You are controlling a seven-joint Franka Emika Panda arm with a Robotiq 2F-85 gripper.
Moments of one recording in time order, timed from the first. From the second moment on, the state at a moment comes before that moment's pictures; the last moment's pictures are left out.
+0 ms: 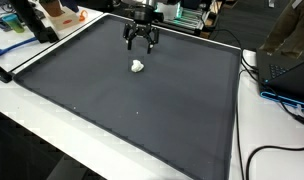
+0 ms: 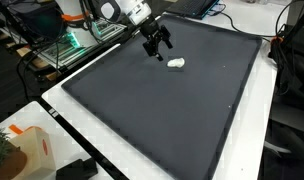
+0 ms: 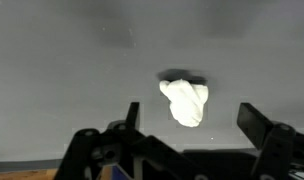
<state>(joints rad) 0.03 0.31 0.04 -2.75 -0.12 3.72 0.11</state>
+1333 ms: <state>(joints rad) 0.02 0.23 0.09 -2.71 -0.08 3.59 0.13</state>
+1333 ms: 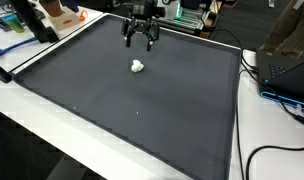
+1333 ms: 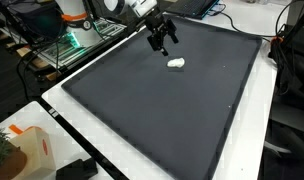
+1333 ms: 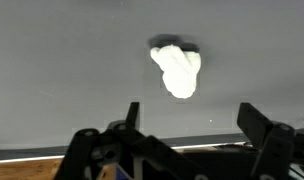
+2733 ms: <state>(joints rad) -0.03 0.08 0.20 -2.53 -0.11 3.02 0.32</state>
